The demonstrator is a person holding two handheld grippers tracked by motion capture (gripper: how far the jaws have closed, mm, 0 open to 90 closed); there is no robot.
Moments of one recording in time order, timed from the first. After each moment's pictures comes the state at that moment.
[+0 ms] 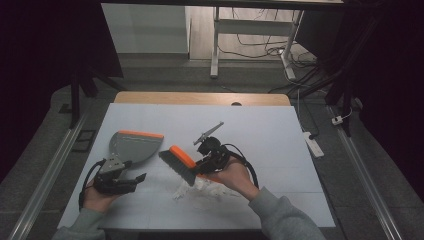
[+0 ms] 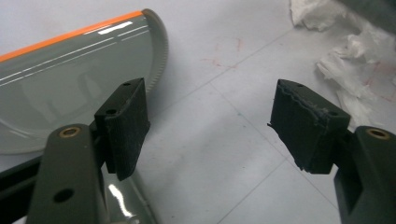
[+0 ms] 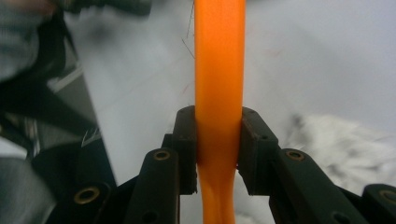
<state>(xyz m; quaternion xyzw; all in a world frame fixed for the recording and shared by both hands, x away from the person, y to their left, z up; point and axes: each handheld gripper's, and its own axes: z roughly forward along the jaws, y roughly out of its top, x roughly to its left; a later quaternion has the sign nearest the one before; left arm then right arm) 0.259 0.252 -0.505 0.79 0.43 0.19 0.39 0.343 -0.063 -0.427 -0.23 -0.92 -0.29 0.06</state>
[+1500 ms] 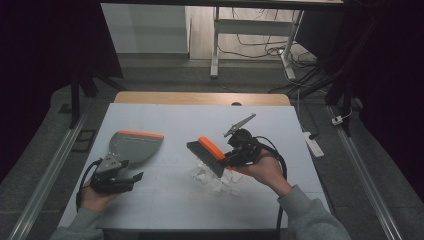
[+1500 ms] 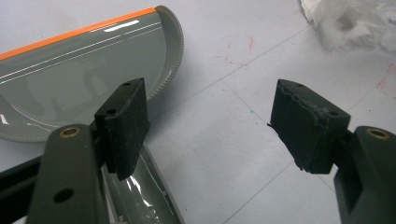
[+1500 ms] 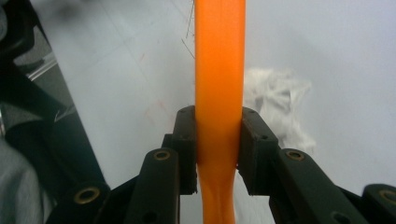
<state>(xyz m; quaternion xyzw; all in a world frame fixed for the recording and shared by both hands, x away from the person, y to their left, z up) 0.260 0.258 -0.508 0.79 0.44 0.19 0.38 0.352 -0.137 -0.390 -0.26 -0.92 -0.28 0.01</state>
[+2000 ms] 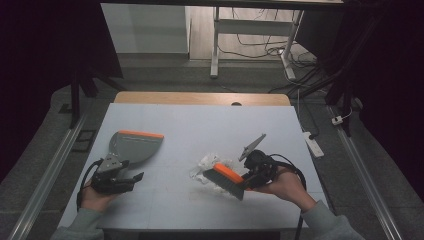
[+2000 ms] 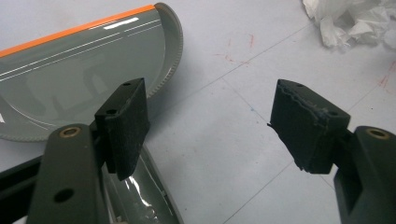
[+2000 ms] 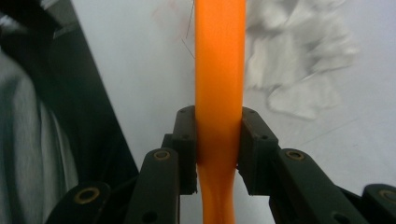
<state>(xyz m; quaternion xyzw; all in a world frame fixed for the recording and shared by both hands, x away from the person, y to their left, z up) 0.261 0.256 -0.509 0.79 0.44 0.19 0.38 0.325 -0.180 -0.422 -0.20 -0.96 -0.20 0.04</state>
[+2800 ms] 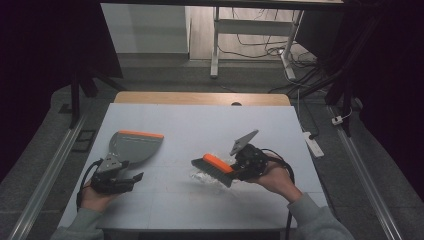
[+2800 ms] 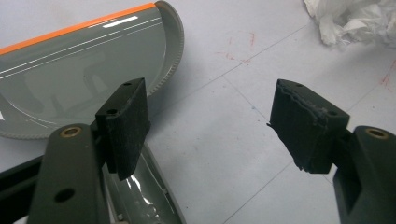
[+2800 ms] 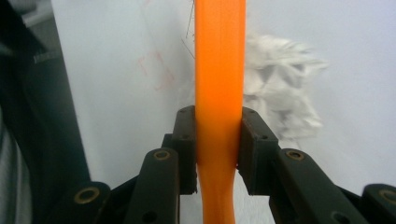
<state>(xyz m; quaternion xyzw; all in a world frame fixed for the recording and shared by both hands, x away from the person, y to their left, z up) 0.260 0.257 -0.510 0.79 0.44 0.19 0.38 0.338 -0.162 -0.418 -0.16 -0.95 -0.27 -0.02</state>
